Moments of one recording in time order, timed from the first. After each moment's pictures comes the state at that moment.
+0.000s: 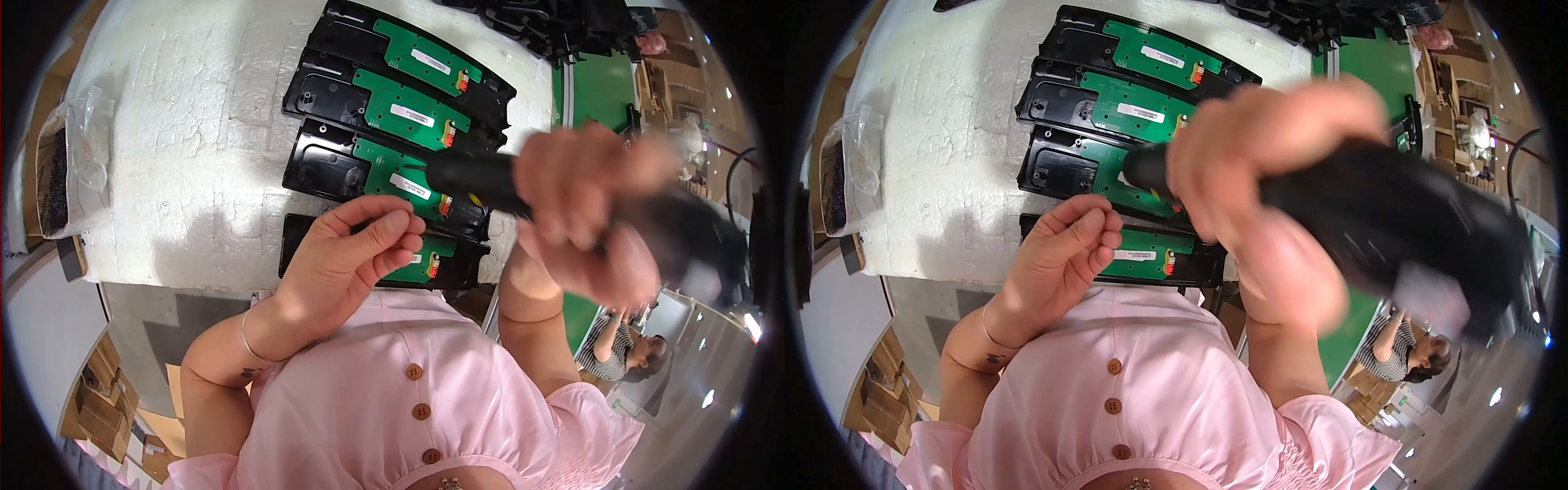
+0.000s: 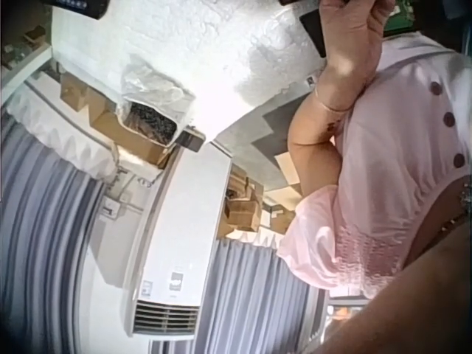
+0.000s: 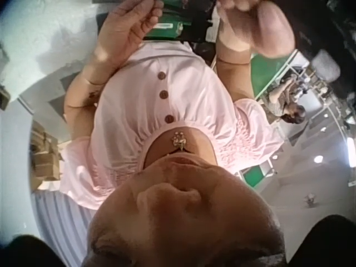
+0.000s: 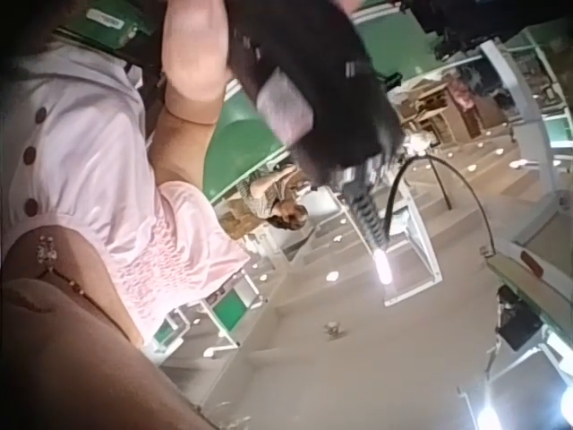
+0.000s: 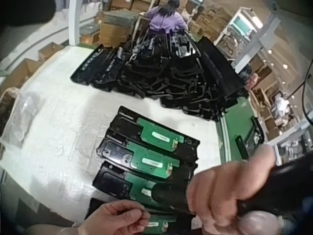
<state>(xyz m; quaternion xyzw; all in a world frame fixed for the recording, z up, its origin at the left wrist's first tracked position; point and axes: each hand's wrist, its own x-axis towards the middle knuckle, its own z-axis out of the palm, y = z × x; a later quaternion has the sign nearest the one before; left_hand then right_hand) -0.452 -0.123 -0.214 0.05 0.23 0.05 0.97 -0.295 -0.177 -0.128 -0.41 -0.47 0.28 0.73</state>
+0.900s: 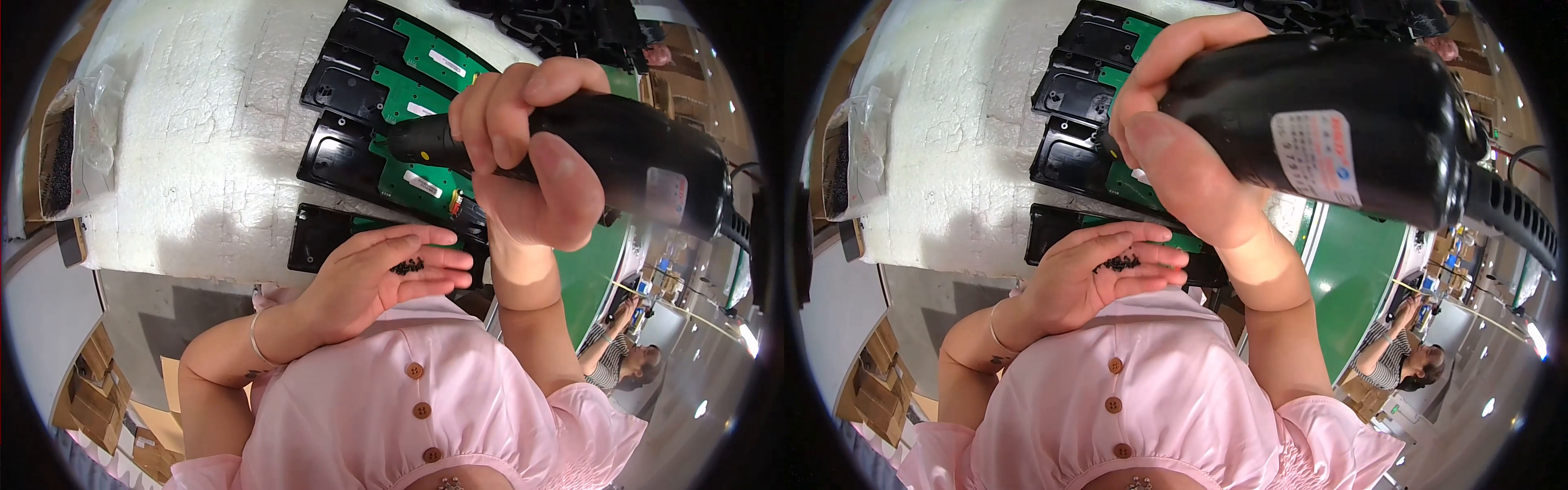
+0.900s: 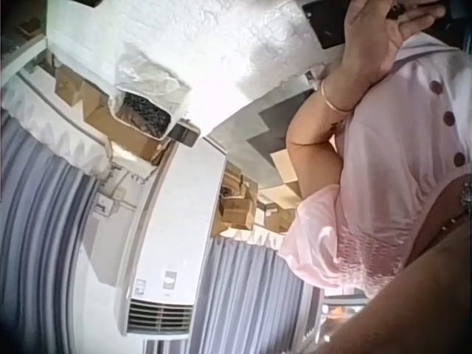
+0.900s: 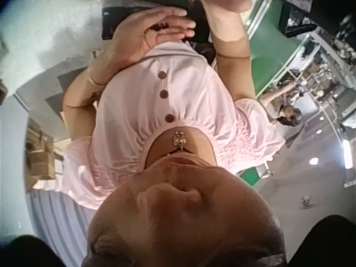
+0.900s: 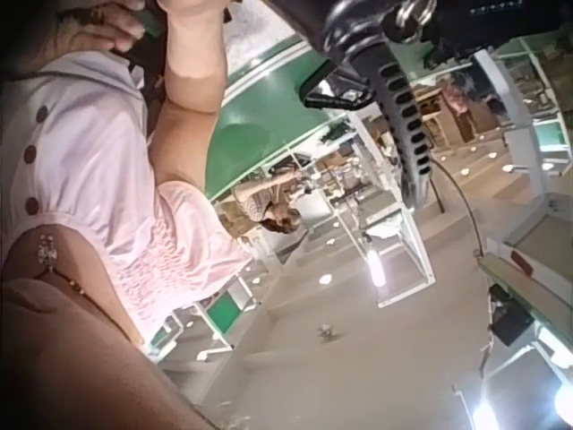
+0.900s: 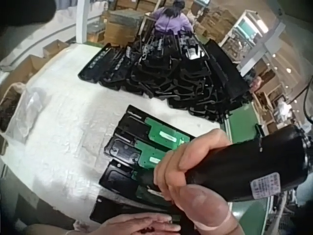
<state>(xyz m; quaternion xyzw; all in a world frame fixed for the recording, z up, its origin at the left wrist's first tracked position) -0.458 -0.129 -0.210 0.04 0.18 -0.07 0.98 -0.309 -0.146 -0.151 -0.47 -0.45 0.30 0.69</state>
